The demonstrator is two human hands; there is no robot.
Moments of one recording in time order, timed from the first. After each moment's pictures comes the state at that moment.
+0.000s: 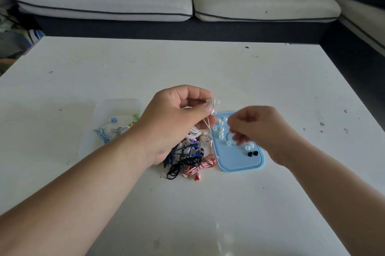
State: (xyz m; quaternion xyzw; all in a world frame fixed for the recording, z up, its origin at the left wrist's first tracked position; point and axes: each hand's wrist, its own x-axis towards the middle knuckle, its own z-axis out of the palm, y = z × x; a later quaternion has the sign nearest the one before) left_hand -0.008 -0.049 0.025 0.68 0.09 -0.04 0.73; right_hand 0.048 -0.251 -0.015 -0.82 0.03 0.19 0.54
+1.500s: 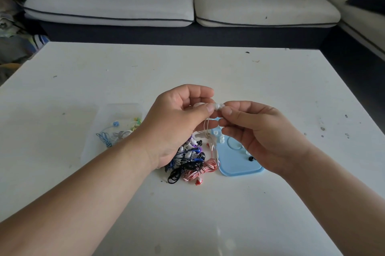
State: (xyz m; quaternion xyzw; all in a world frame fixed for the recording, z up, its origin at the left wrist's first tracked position) left_hand -0.004 -0.052 0.025 0.64 0.08 -0.02 0.77; right_hand 0.027 -0.231 0.024 -0.56 0.04 0.25 0.79
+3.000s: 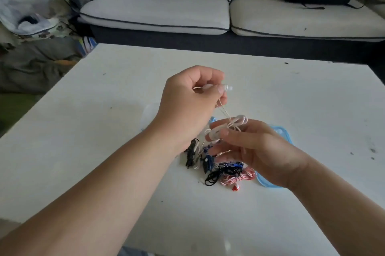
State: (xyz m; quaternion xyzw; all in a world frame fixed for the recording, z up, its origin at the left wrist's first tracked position) left_hand -0.014 0.002 0.051 0.71 0.11 0.16 0.68; right_hand 0.014 -0.167 0.010 -0.60 -0.11 0.39 0.69
